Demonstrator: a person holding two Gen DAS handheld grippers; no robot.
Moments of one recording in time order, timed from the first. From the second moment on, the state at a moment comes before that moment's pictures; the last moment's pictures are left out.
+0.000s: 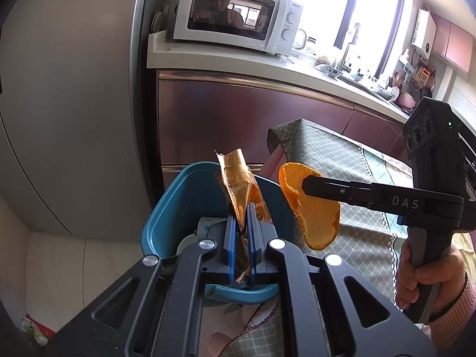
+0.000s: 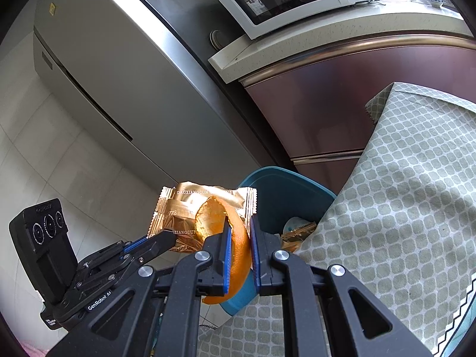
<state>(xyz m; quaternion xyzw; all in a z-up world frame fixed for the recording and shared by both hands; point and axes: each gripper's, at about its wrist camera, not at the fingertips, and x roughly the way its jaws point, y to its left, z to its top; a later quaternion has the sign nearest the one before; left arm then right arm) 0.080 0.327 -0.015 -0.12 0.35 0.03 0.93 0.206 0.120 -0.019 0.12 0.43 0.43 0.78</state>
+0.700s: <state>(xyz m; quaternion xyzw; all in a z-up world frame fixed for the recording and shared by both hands) 0.094 0.328 -0.029 -0.11 0.36 0.03 0.92 0.213 0.134 -0.032 0.13 0.45 0.42 0.78</state>
